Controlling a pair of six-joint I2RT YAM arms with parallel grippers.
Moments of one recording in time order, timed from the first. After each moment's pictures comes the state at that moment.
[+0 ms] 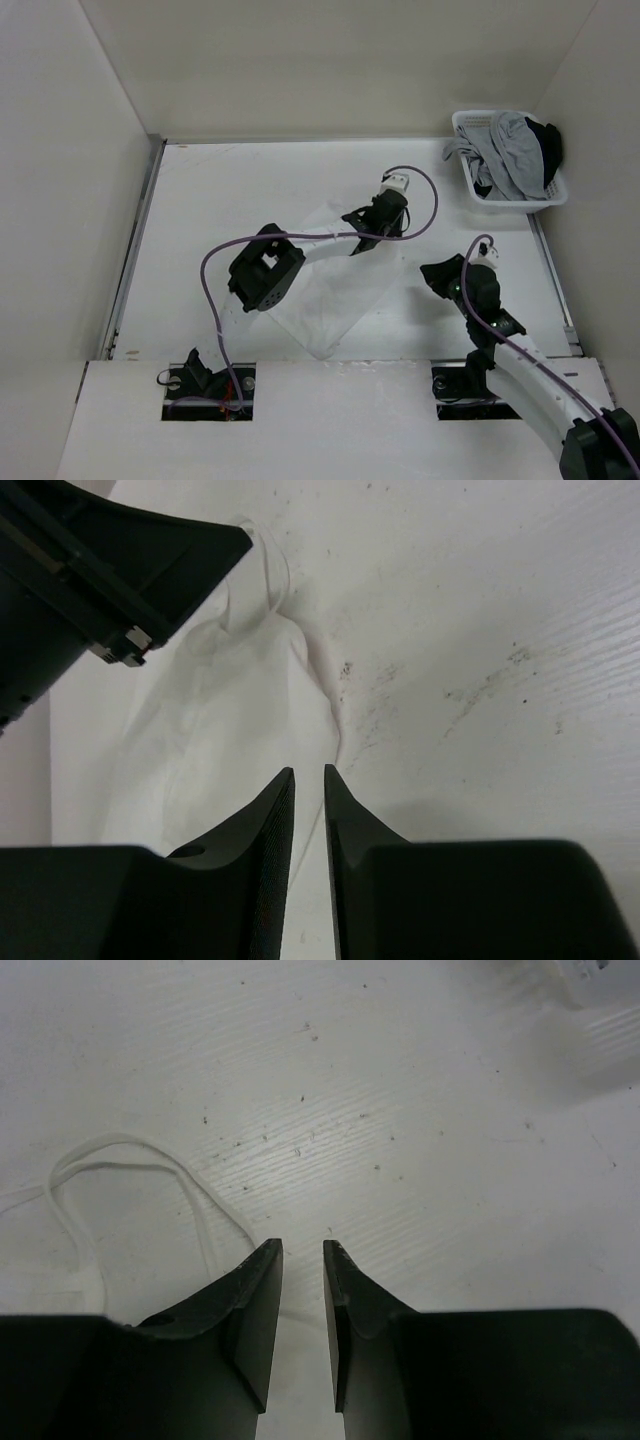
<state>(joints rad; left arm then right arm) -0.90 2.22 1.63 0.02 -0.28 -0.46 0.33 0.65 0.16 0.09 0.10 0.91</state>
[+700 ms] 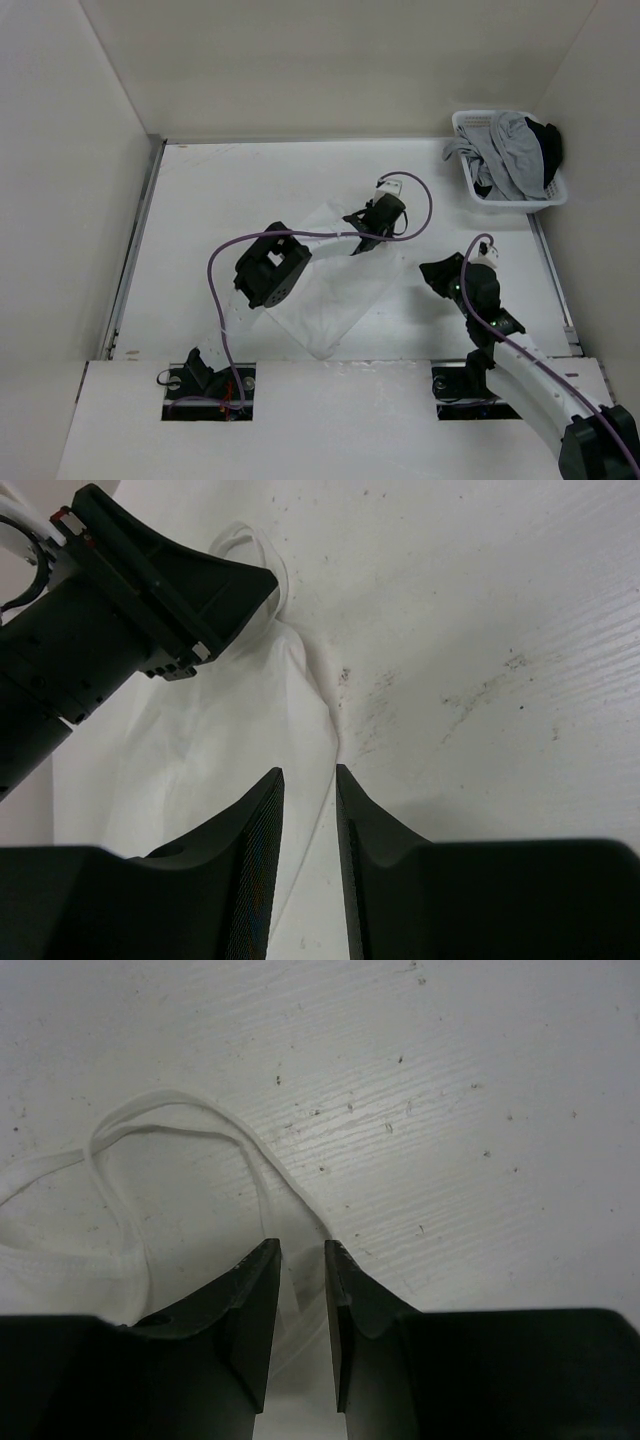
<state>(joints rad) -0.89 2.29 1.67 -0.06 -0.36 -0.46 0.32 0.66 0.16 0.11 0.09 0.91</state>
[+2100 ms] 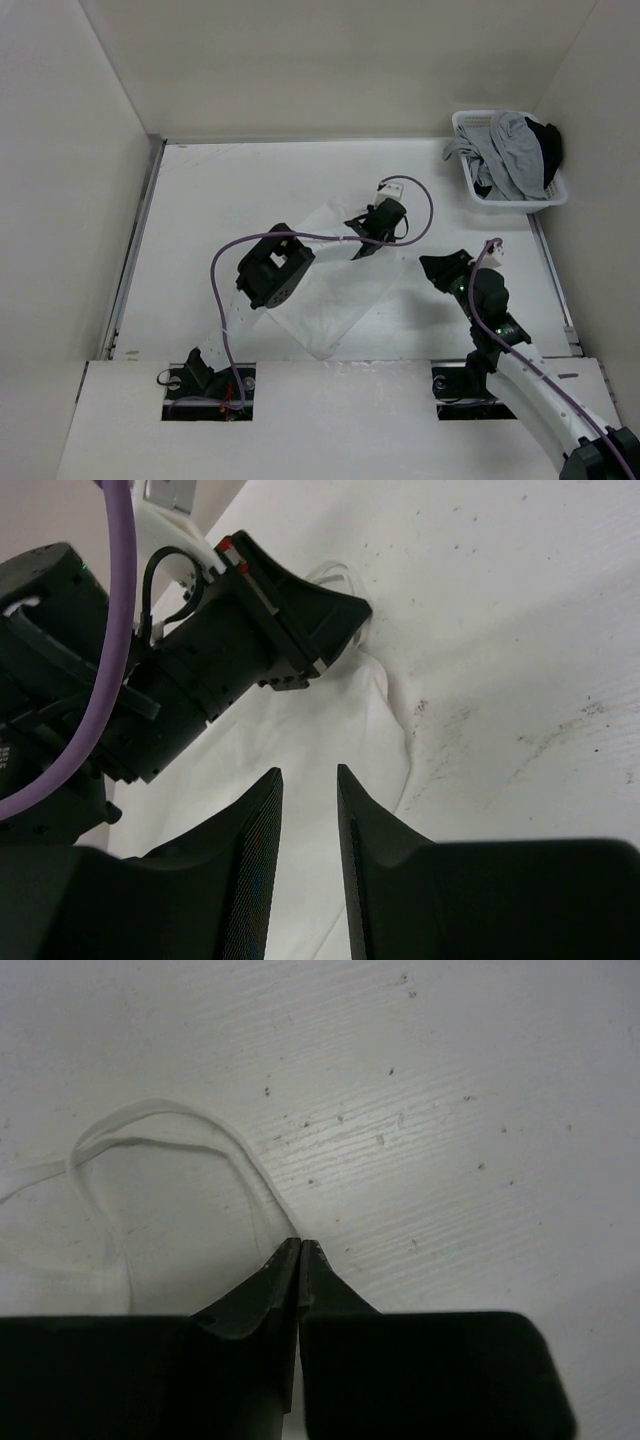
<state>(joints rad) -0.90 2.32 1.67 0.02 -0.39 -0.45 0.33 0.53 0.16 0.14 0.08 0.90</state>
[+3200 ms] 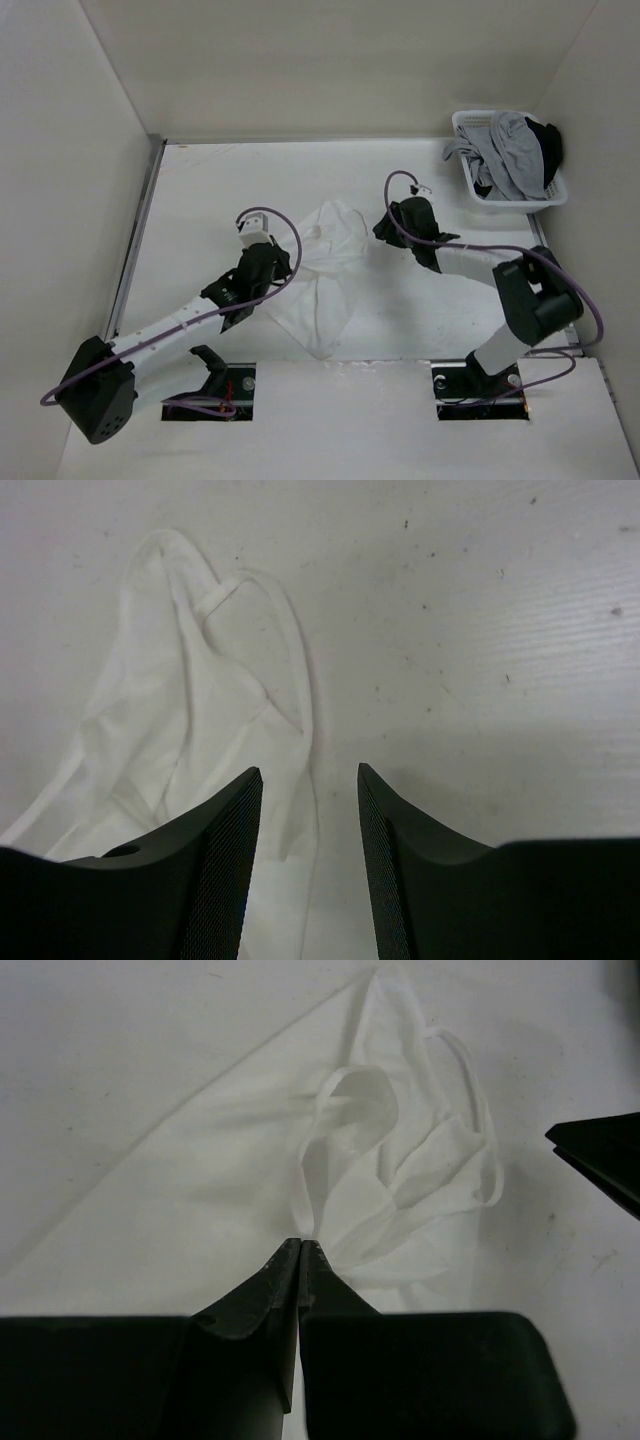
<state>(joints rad) -0.72 1.03 0.49 0.06 -0.43 -0.71 0.46 1.56 0.76 0.22 0.12 0.72</state>
